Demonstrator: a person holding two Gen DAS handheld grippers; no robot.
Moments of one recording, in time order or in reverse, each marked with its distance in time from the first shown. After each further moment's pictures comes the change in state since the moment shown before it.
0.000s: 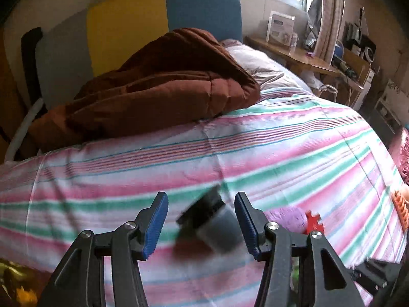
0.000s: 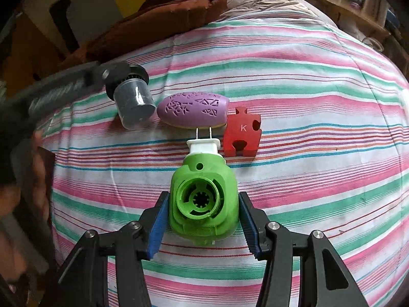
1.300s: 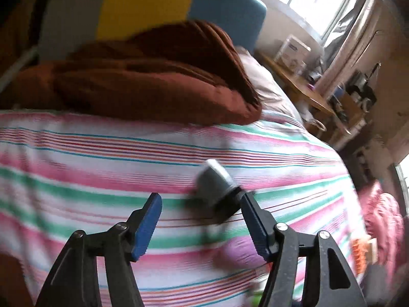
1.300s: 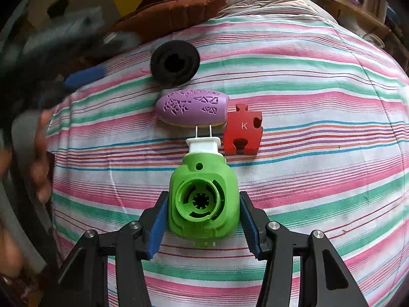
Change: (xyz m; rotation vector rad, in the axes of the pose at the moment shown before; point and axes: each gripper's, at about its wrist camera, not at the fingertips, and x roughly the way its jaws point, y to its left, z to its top) left arm 0.024 0.022 0.022 -0.306 0.047 -0.237; right arm 0.010 -0.002 0.007 0.008 0.013 0.006
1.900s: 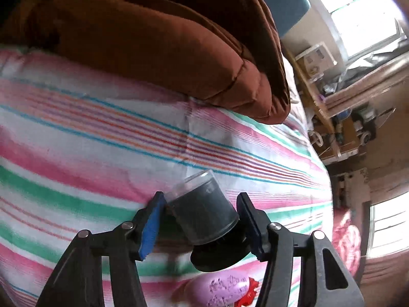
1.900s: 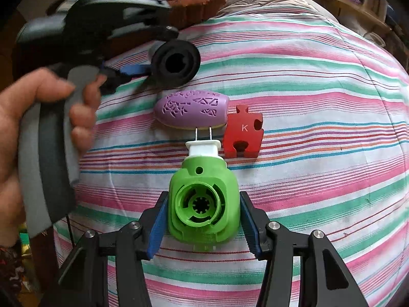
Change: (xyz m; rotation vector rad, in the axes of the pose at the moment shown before) left arm 0.061 0.022 0.012 -0.269 0.154 -0.111; right arm 0.000 -0.002 0.009 0.008 0.002 0.007
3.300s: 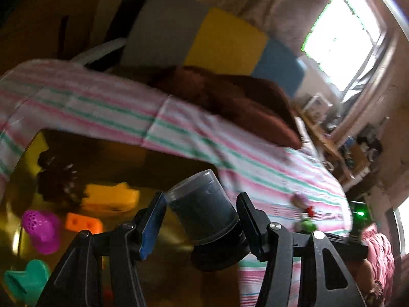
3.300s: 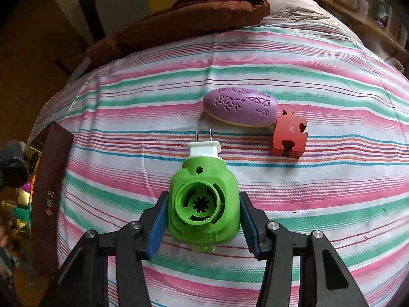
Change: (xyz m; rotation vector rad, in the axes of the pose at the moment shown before) left arm -0.279 0.195 -0.128 0.071 -0.391 0.156; right arm -0.004 0.034 -0.027 -0.133 -0.052 0.054
